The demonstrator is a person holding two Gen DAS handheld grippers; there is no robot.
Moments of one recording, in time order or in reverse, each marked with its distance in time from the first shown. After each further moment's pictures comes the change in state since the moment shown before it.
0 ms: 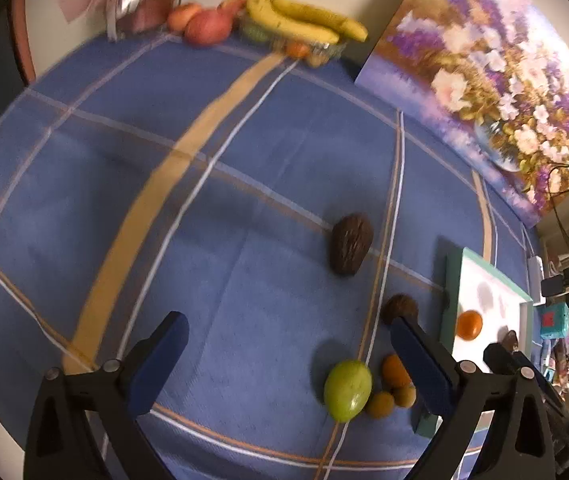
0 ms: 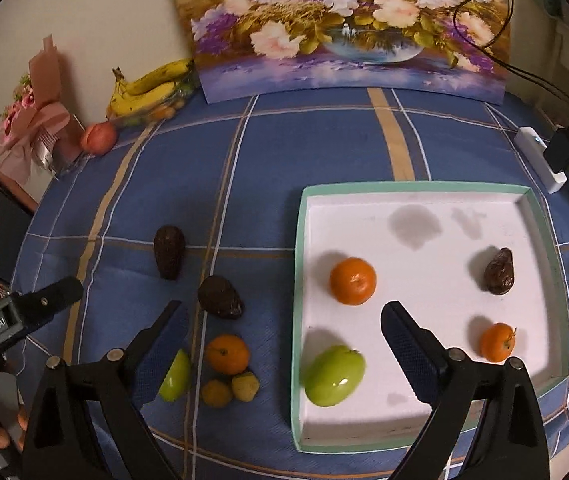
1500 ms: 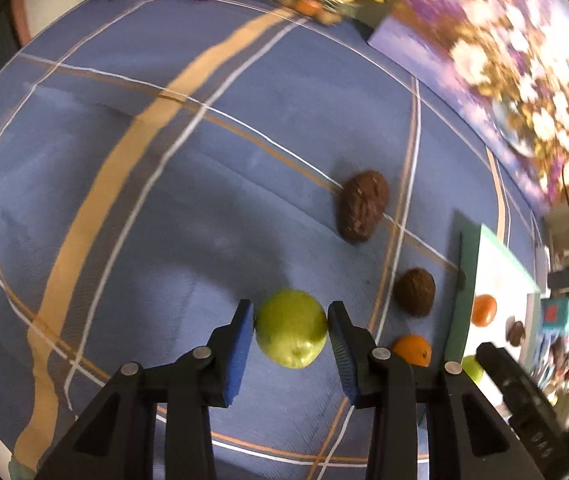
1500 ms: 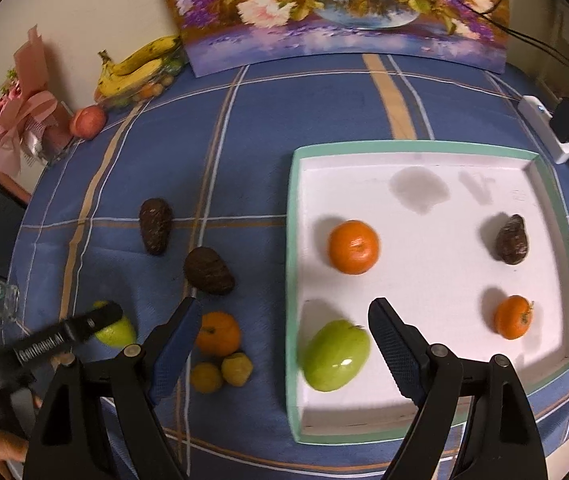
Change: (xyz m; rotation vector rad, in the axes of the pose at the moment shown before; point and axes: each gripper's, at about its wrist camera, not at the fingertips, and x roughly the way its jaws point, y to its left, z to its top) left arm 0.030 -0.001 -0.012 -0.049 0.088 -0.006; right arm 0.020 -0.001 -0.012 0.017 0.079 0.025
